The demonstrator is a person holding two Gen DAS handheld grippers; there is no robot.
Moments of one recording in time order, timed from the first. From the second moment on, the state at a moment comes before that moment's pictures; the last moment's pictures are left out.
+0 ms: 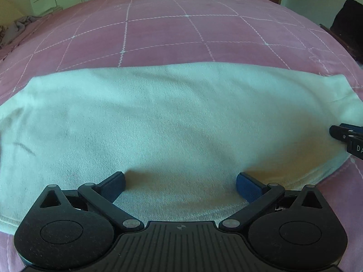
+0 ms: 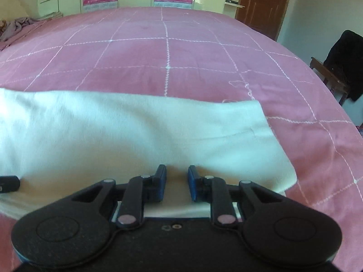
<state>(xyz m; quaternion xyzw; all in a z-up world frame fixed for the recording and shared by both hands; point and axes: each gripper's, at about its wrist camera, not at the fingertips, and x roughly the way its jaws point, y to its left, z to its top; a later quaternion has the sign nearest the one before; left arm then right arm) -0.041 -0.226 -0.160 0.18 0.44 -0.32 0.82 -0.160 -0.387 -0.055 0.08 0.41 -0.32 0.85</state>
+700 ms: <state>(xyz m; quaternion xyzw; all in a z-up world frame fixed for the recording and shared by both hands) -0.056 -0.265 -0.161 0.20 0.44 -0.34 0.80 -0.263 -0.454 -0.036 0.36 0.29 -0.40 0.79</state>
